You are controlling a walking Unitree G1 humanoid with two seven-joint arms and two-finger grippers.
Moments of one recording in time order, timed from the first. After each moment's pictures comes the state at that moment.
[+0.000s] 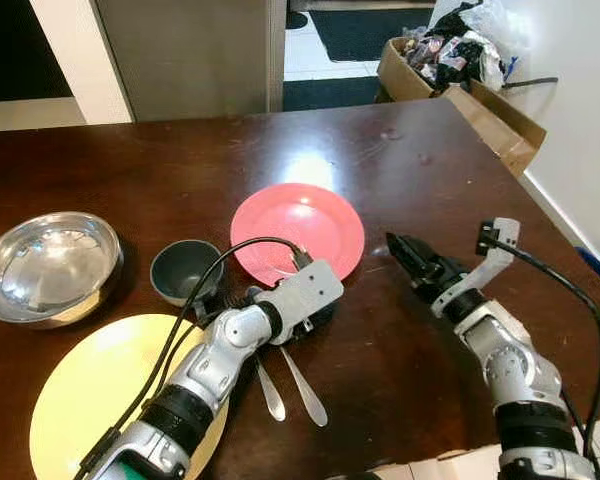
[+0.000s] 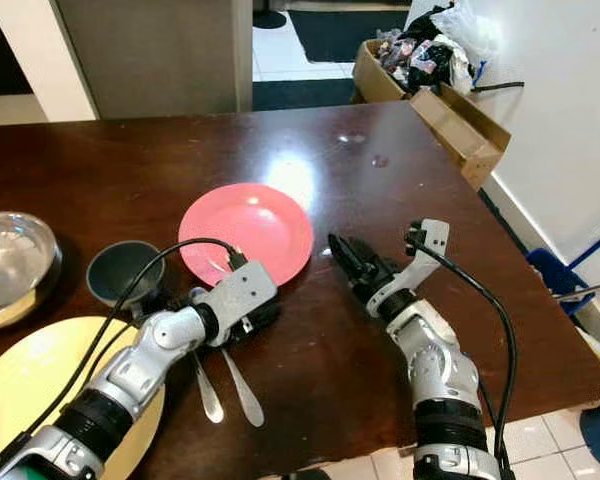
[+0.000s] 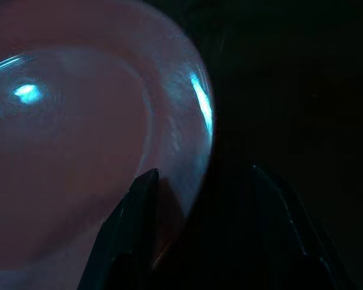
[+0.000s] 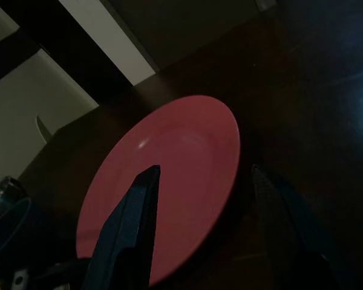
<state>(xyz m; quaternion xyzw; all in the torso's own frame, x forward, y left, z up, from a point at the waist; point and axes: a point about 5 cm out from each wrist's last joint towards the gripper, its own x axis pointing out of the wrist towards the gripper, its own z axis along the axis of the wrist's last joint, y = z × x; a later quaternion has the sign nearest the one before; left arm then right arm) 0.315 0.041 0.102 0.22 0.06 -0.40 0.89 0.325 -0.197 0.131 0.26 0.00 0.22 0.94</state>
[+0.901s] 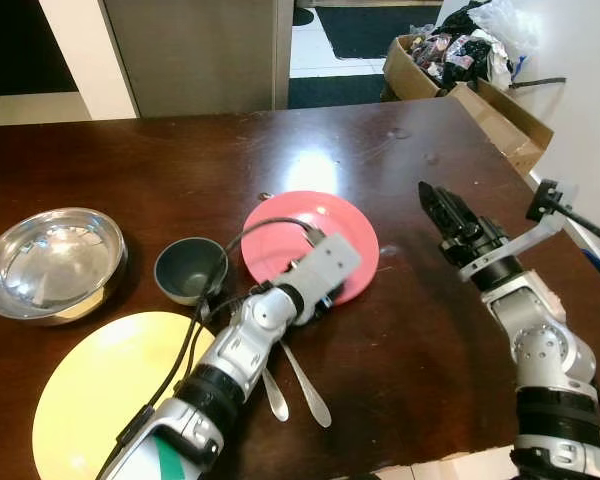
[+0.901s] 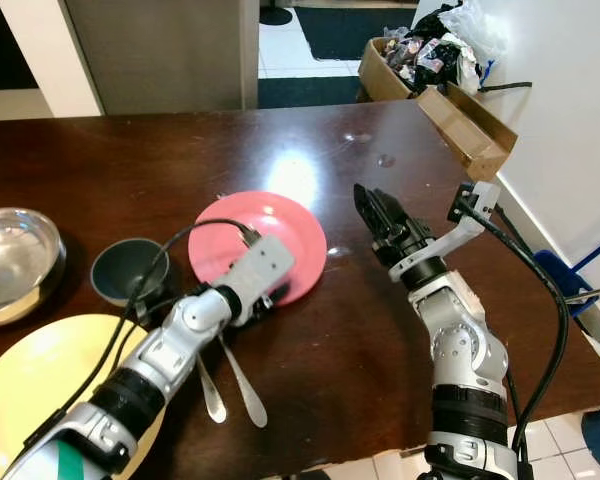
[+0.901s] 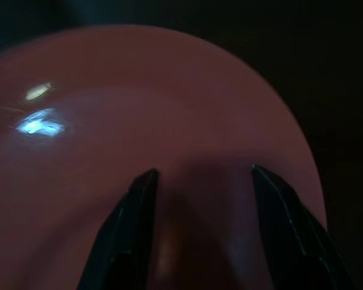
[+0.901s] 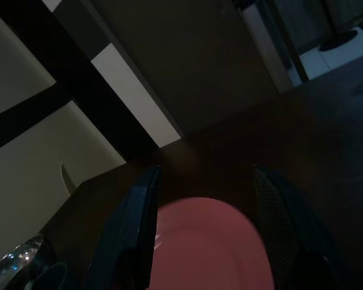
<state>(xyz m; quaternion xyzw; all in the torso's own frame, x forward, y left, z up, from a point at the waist) 0.320 0.016 0.111 0.24 0.05 -0.39 0.89 0.324 -0.213 0.182 0.28 -0.10 0.23 0.93</state>
